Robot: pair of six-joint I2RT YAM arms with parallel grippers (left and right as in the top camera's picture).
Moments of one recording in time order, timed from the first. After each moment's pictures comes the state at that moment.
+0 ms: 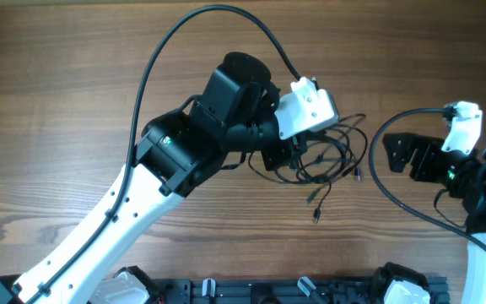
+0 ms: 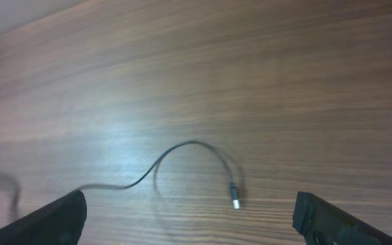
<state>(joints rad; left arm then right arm) -0.75 1.43 1.55 -0.72 0.49 0.34 -0.37 0.95 1.04 -1.00 -0.53 -0.10</state>
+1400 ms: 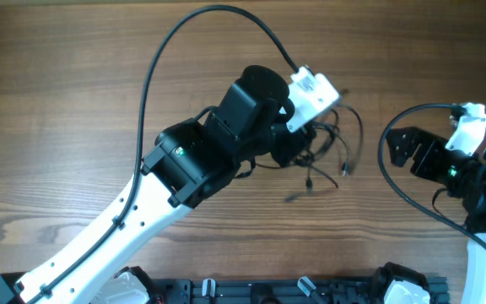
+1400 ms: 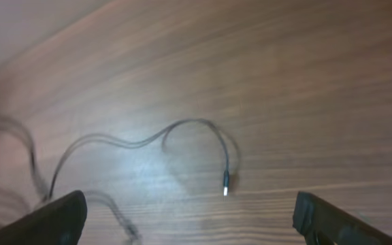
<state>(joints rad) -0.83 1.43 1.55 -0.70 0.08 0.10 -0.37 0.95 1.04 -0.99 -0.51 0.06</state>
